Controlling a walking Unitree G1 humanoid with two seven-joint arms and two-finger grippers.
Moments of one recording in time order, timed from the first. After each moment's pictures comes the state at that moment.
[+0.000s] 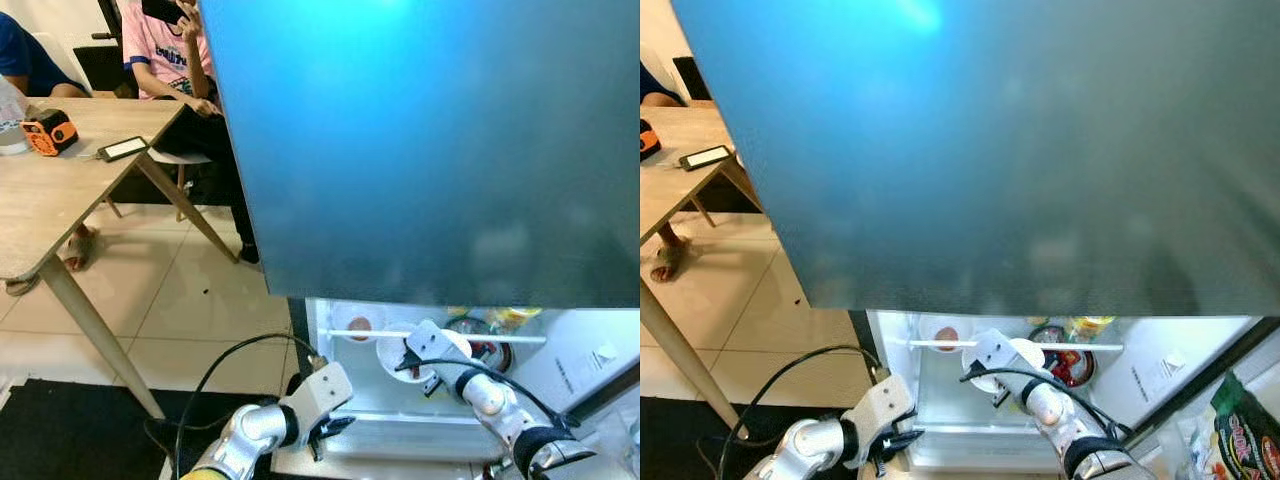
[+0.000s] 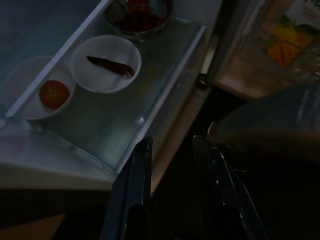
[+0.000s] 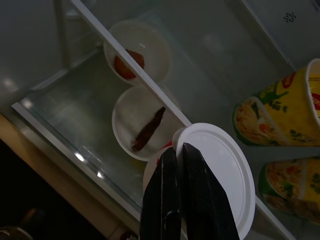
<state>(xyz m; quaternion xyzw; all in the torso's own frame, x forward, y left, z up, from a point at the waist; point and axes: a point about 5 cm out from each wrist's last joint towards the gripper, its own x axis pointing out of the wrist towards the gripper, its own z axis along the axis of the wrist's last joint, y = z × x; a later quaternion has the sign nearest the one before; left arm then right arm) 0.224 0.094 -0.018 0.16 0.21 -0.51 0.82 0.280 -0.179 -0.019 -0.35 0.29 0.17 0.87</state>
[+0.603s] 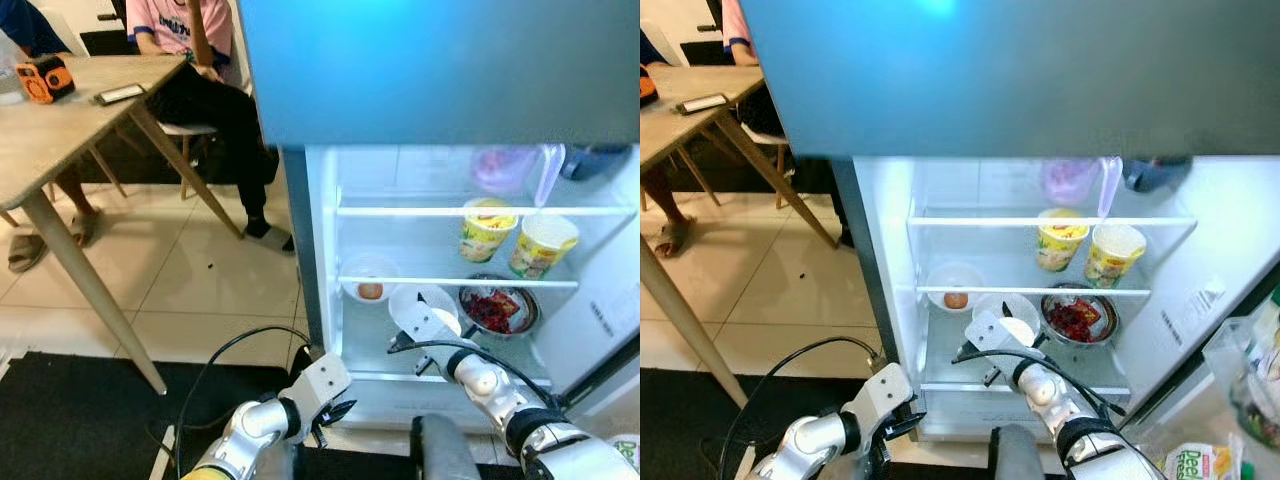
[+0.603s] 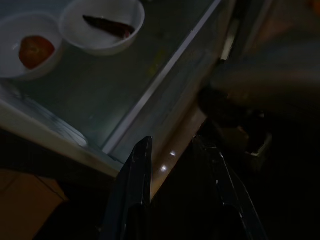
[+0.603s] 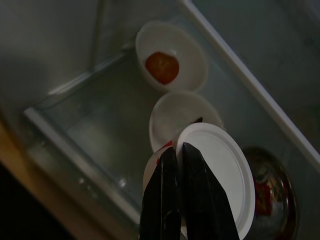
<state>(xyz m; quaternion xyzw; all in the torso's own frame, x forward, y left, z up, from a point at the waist) 0.233 0.095 -0.012 0.15 0.17 -0.47 0.85 0.310 -0.166 0.010 -0.35 0.22 0.18 0.89</state>
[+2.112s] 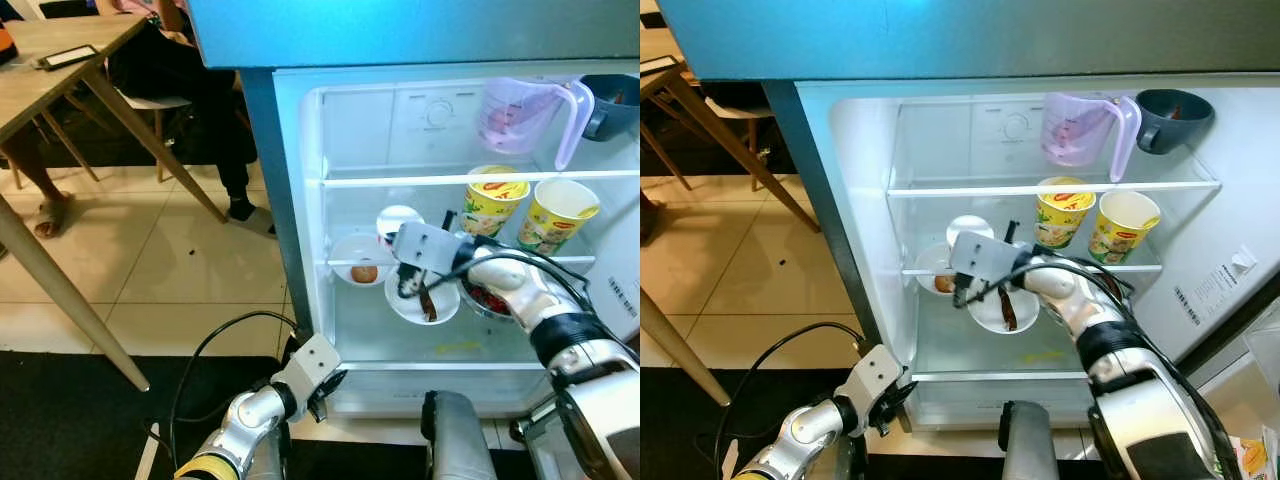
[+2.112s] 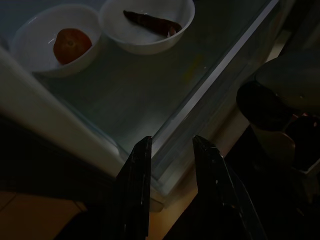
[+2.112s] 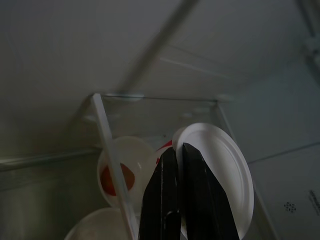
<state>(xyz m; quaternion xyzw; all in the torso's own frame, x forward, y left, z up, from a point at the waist) 0.245 0.102 -0.007 0.15 0.14 -0.41 0.89 0.372 -0.142 0.136 -0.43 0.02 0.35 0.83</state>
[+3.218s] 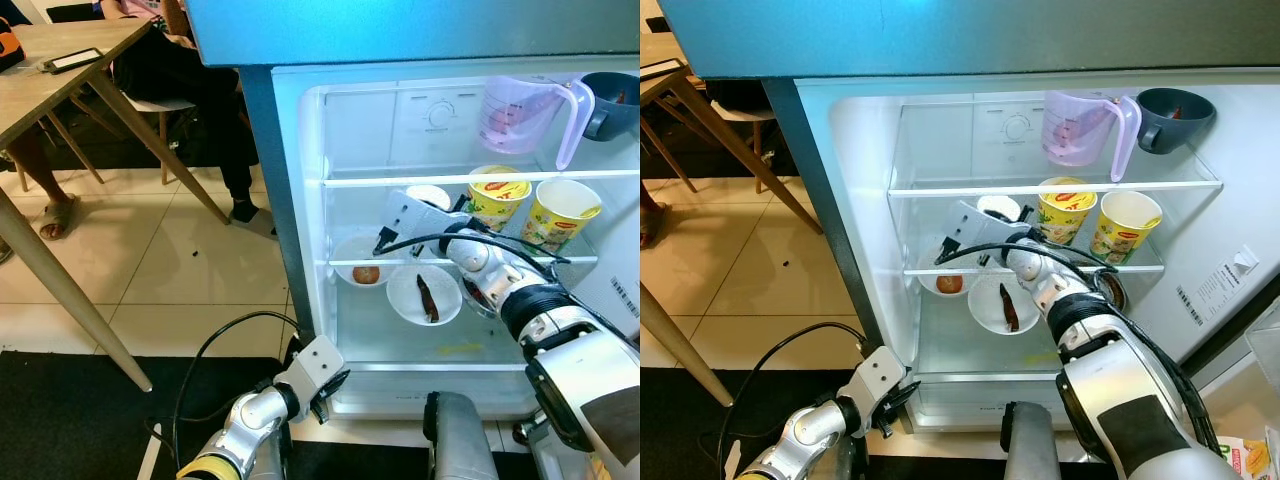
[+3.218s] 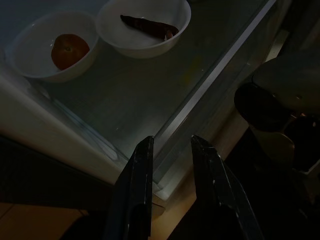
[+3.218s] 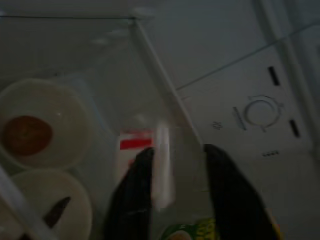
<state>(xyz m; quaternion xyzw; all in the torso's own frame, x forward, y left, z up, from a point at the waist) 0.244 0.100 -0.007 0.16 0.13 -0.41 0.89 0.399 -0.151 0.147 -0.50 0.07 0.11 0.86</state>
